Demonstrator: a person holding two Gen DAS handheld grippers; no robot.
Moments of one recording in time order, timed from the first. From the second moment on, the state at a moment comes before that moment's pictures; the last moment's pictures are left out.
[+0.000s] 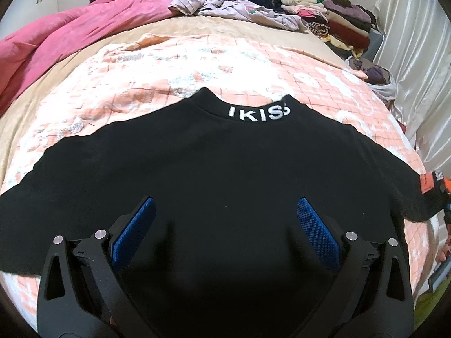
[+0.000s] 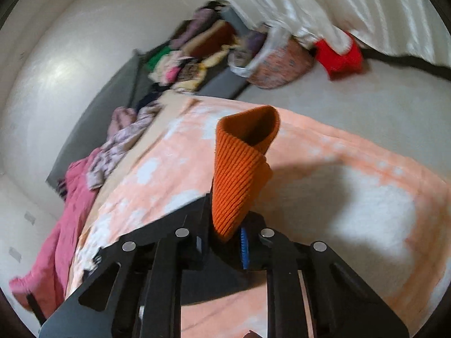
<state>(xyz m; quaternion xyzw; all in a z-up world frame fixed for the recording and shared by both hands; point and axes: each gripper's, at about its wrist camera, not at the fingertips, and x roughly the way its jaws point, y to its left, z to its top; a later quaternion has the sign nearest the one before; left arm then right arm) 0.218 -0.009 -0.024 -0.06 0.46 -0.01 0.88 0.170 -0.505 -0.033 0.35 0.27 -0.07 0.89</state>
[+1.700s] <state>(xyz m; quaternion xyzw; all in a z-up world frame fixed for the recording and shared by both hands) 0.198 0.159 -0.025 -0.28 0.42 -0.08 0.86 0.229 -0.061 -0.002 0.14 0.40 0.27 0.87</state>
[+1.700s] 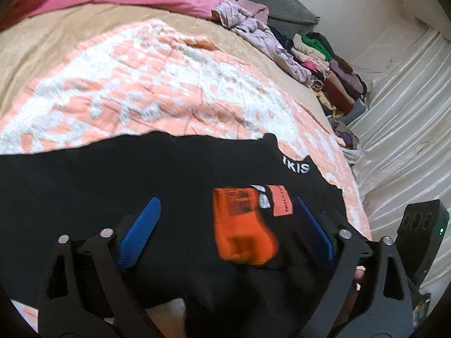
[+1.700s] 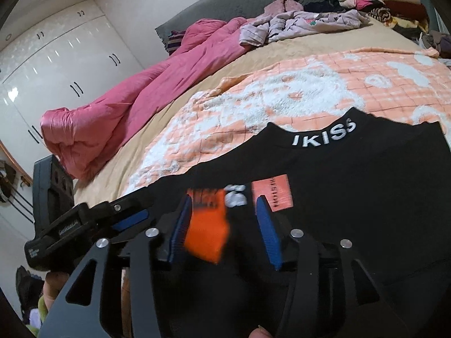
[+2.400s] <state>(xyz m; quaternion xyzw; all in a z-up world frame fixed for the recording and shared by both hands) 0.212 0.090 -0.055 -0.20 0.46 -0.09 0.86 0.210 -0.223 -0.018 0.16 0.40 0.10 0.90</state>
